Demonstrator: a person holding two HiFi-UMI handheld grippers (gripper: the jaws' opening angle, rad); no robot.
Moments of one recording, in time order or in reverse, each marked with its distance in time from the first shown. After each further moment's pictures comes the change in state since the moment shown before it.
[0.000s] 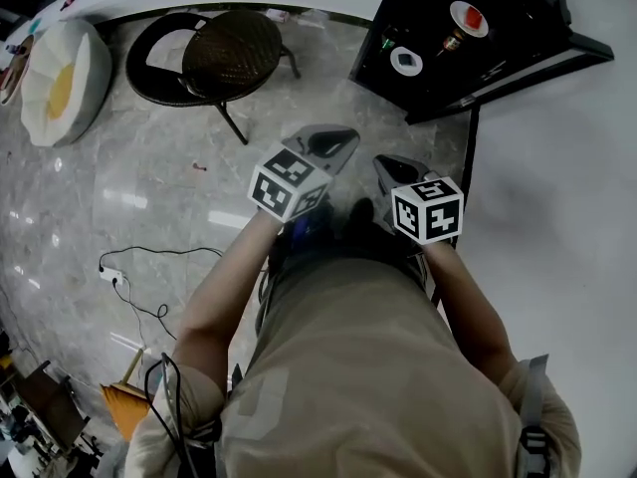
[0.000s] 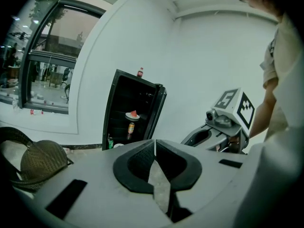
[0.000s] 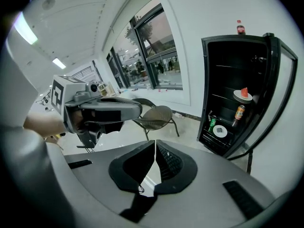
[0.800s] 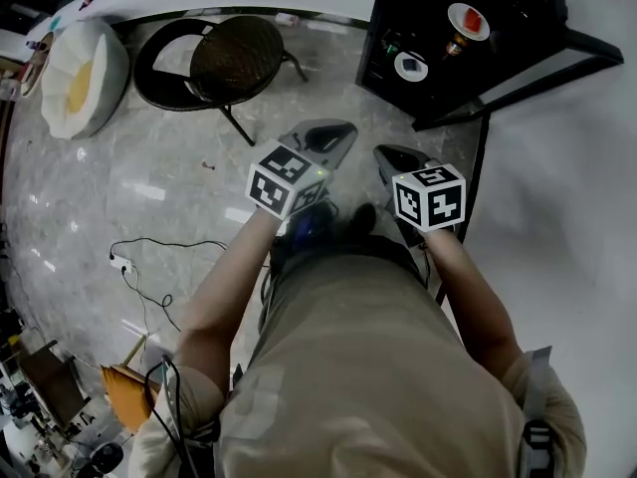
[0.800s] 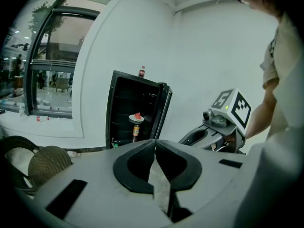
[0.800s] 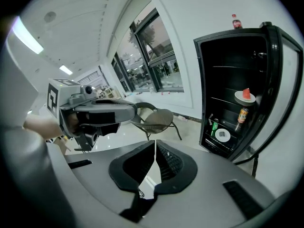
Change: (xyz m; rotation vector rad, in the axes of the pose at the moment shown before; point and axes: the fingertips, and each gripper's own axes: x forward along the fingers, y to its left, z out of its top) left arm 0.044 -0.012 0.032 0.027 0.020 0.104; right arm -0.012 -0.057 0.019 0.006 -0.032 0.094
